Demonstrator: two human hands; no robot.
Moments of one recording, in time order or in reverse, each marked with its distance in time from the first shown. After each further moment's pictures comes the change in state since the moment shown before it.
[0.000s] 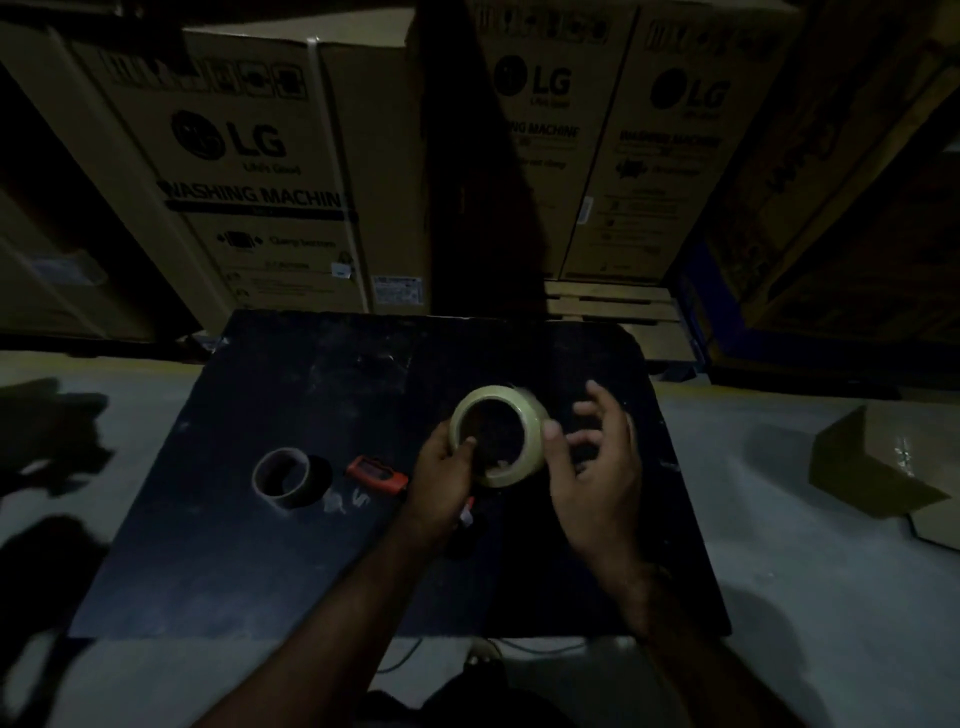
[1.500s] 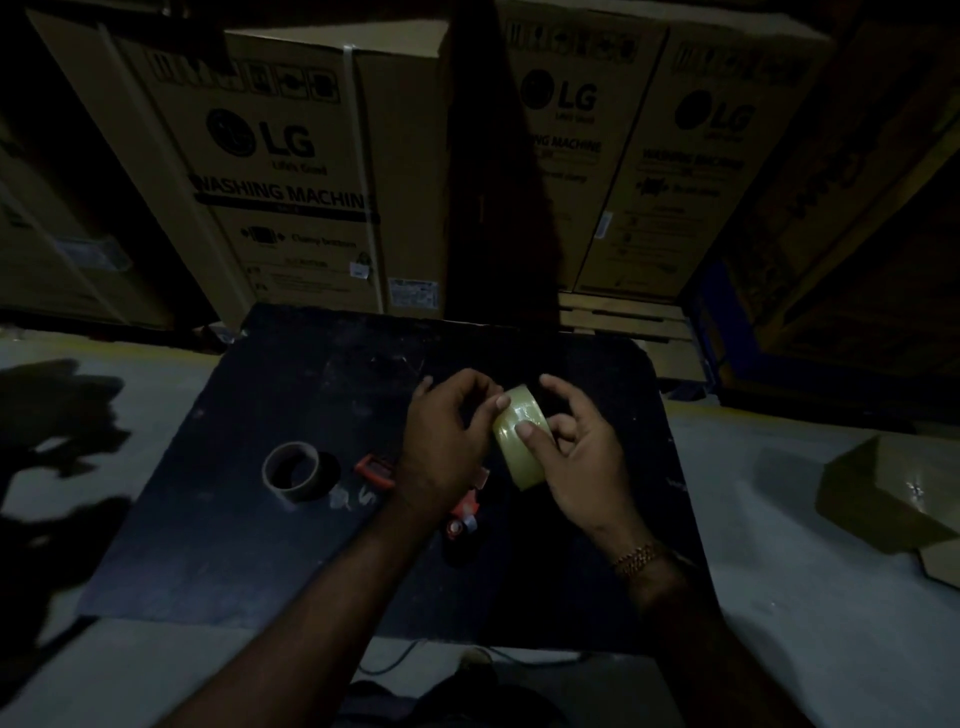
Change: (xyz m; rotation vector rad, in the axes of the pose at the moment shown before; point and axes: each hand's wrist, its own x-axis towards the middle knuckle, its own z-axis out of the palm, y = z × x) left_hand 0.000 0.051 -0.013 0.502 0.074 0.666; right_hand 0.024 -0.025 0.011 0.288 -0.369 0.164
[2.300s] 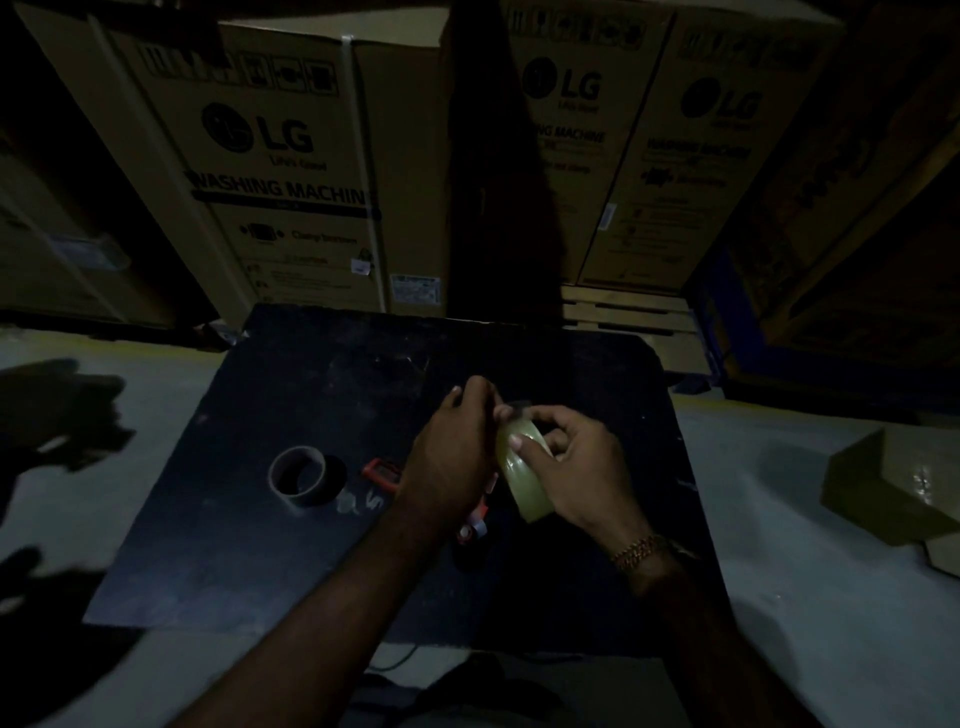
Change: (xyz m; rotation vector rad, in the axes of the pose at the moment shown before) left_hand 0.002 -0.004 -0.008 0.325 -0.207 -0.030; right_hand 0.012 -0.004 0.010 -0.328 -0.012 0.093
